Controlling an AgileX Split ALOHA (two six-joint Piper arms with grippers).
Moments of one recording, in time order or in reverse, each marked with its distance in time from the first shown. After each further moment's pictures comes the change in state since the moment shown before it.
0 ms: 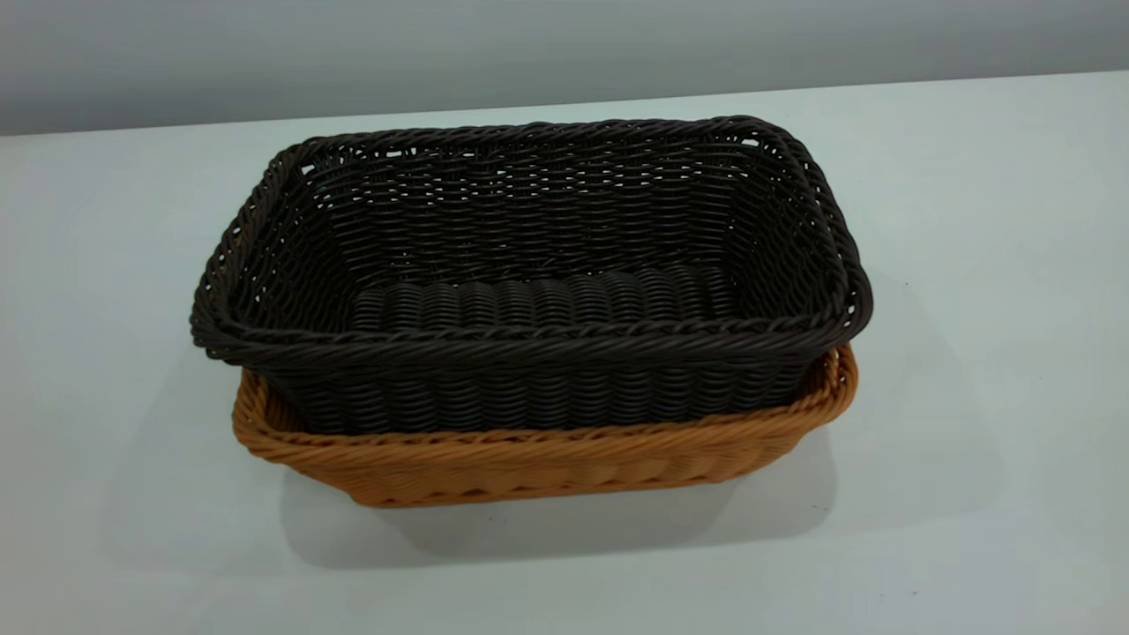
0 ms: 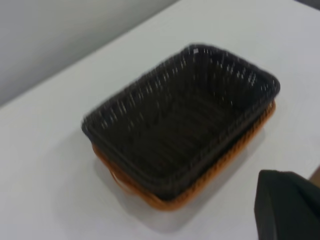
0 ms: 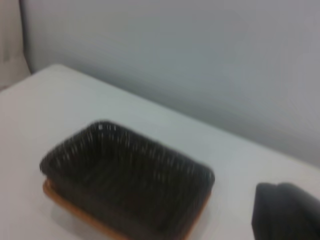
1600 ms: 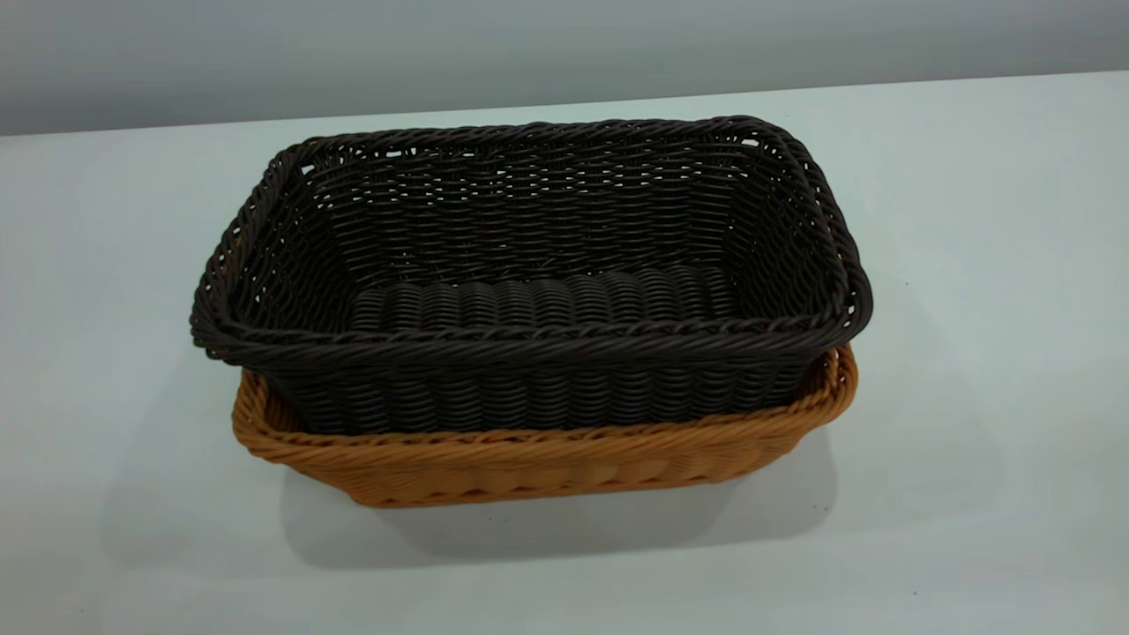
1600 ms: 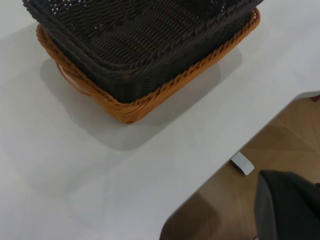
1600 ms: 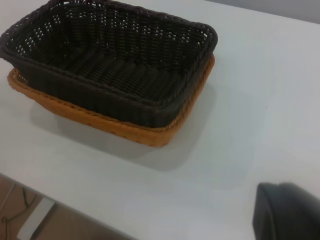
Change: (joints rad) left arm 0.000 -0.342 0.349 -0.062 0.093 -0.096; right arm 0.000 -0.338 0.525 -0.069 0.001 0.123
